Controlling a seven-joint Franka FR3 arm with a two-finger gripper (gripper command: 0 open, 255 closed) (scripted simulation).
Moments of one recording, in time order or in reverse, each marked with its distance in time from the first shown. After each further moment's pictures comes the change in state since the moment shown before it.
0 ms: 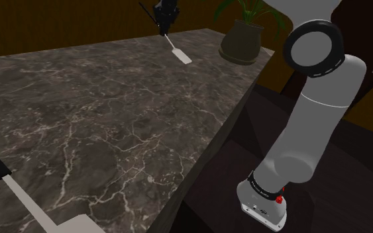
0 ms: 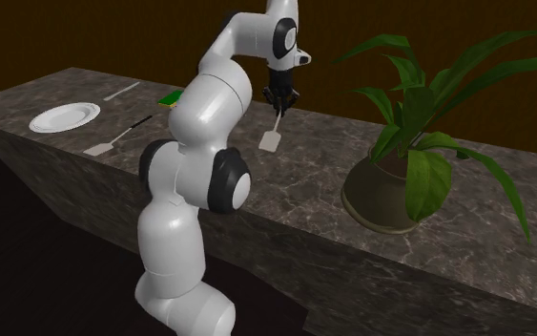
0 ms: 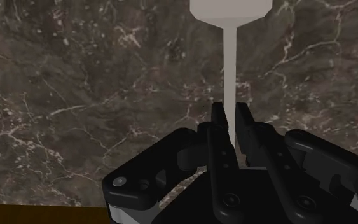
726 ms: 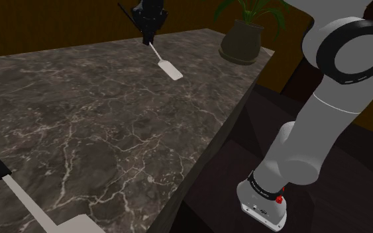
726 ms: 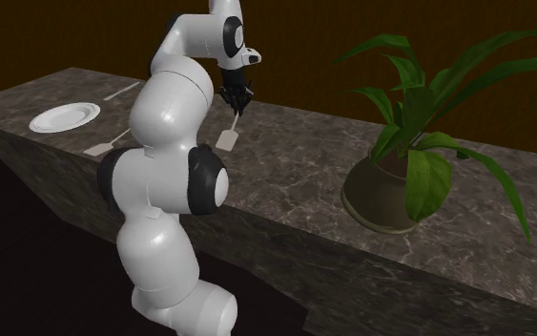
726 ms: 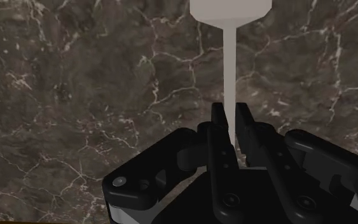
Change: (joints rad) arm 0.148 -0.139 0.112 -0.185 -0.018 0.044 0.257
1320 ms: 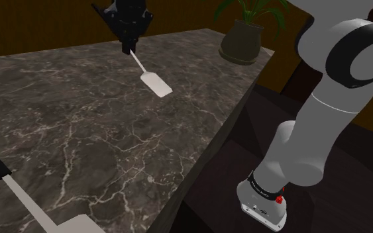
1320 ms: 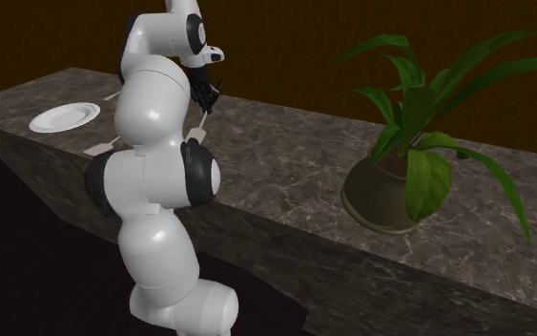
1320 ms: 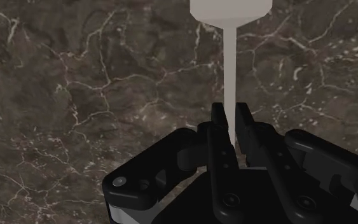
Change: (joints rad) arm 0.116 0.020 0.101 0.030 -0.023 -0.017 0.212
